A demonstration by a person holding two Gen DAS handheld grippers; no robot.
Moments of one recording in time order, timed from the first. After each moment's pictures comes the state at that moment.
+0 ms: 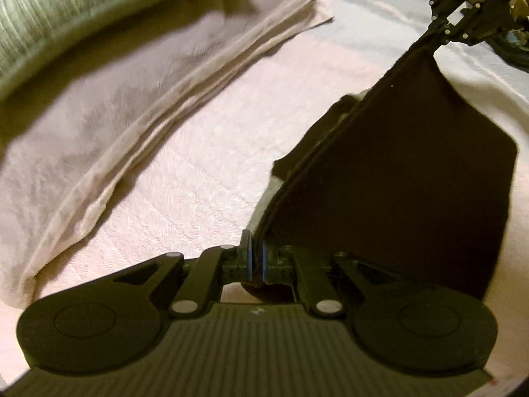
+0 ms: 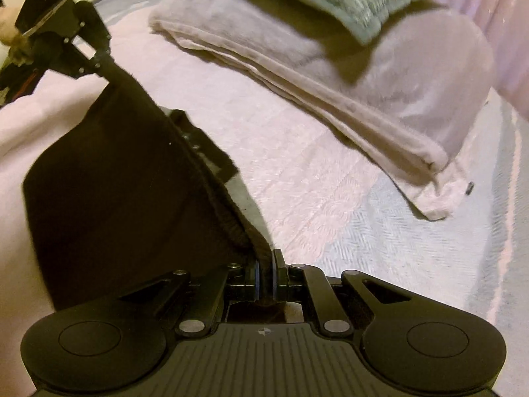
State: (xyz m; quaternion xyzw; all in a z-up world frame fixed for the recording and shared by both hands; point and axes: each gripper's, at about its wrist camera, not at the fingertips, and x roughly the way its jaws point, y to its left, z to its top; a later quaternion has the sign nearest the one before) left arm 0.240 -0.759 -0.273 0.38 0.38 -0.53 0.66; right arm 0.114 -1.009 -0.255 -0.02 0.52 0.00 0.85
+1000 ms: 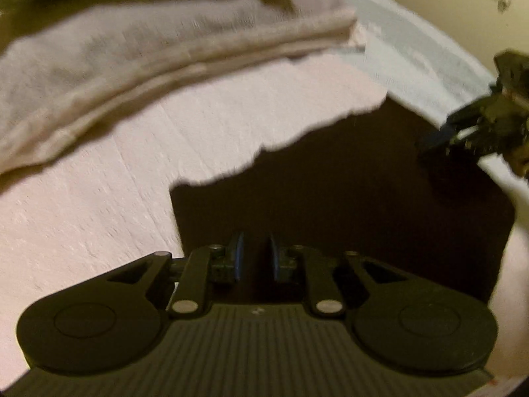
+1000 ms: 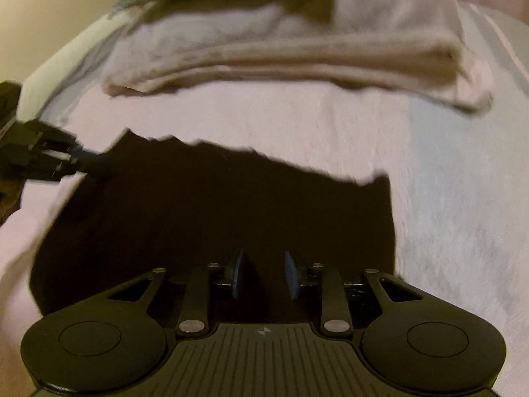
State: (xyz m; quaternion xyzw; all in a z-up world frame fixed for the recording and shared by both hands) left arm 0.219 -0.744 -0.308 0.24 0.43 -0.50 0.71; right arm 0.087 -0.996 -0.310 0.19 0.45 -0.07 0.87
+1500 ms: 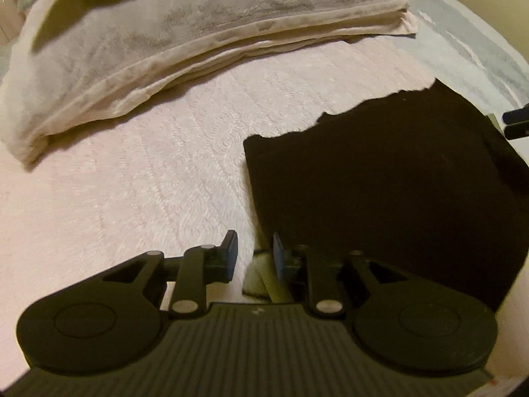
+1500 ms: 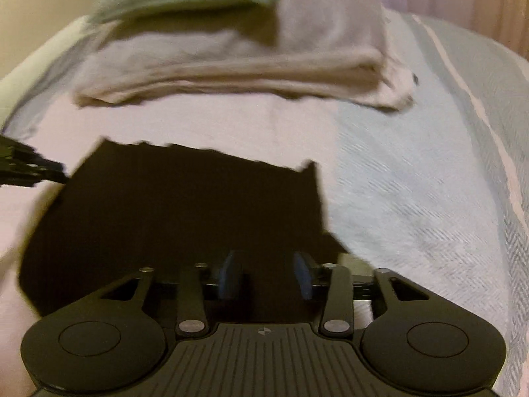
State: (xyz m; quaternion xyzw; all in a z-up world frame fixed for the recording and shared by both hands) left arm 0.212 -0.705 -0.273 0.27 0.45 -0.40 0.75; right arm 0.030 -0.976 -0.248 0.16 0.45 -0.14 0.87
